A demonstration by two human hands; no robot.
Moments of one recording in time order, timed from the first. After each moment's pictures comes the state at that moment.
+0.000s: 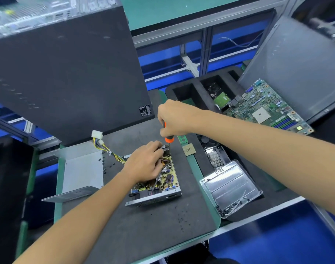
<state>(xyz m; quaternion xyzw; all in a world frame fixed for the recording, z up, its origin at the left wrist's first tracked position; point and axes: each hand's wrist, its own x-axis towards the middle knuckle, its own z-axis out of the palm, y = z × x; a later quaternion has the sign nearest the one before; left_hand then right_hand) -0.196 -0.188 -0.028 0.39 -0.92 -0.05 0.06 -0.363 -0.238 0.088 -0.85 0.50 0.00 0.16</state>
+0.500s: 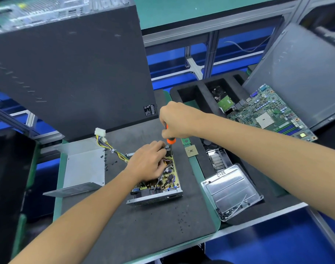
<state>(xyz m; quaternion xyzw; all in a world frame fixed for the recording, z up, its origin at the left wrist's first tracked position) -0.196 -0.190 -0.032 0.40 -0.91 -0.04 0.07 -0.356 -0.238 0.086 -0.87 0.48 -0.02 0.14</state>
